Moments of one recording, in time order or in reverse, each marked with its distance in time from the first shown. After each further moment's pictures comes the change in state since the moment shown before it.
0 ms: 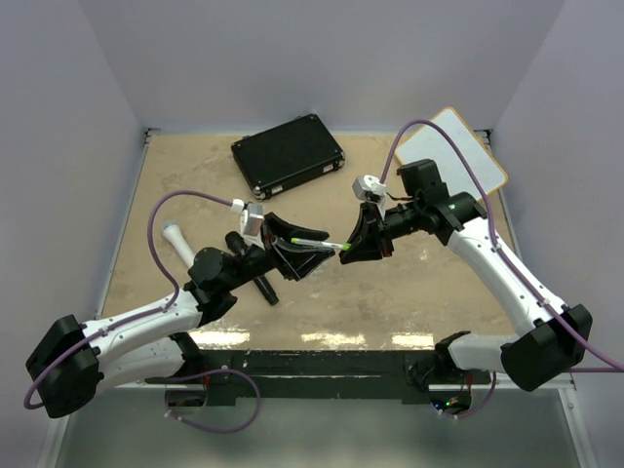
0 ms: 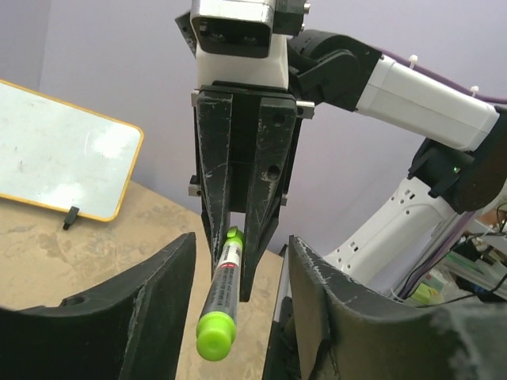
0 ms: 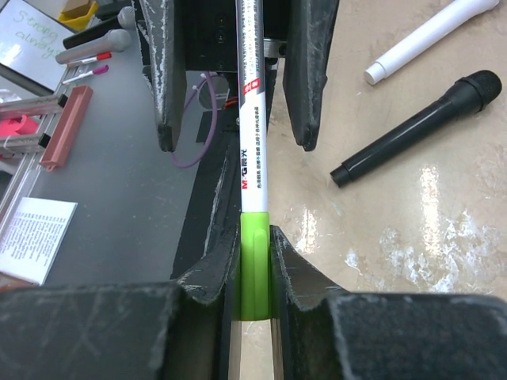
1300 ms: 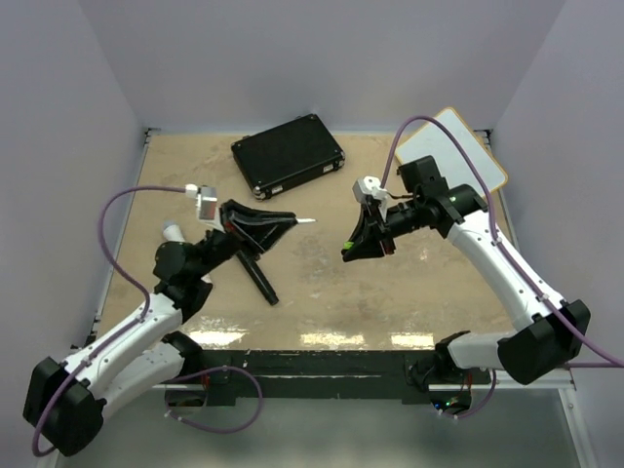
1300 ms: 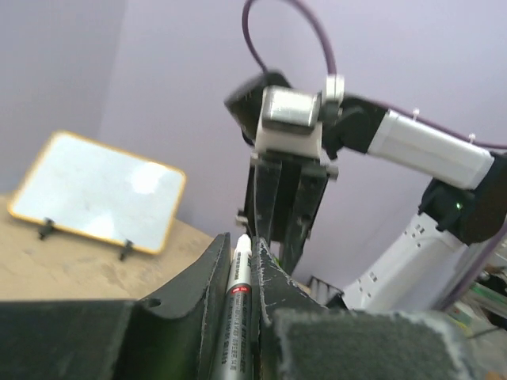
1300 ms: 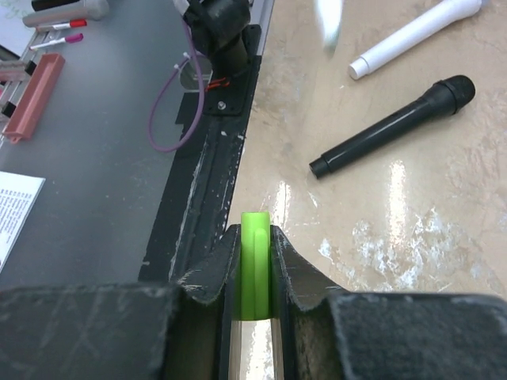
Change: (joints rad) left arm 0.233 -0.122 0.018 -0.083 0.174 -0.086; right arm 0.000 0.028 0.073 -0.140 0.033 -0.203
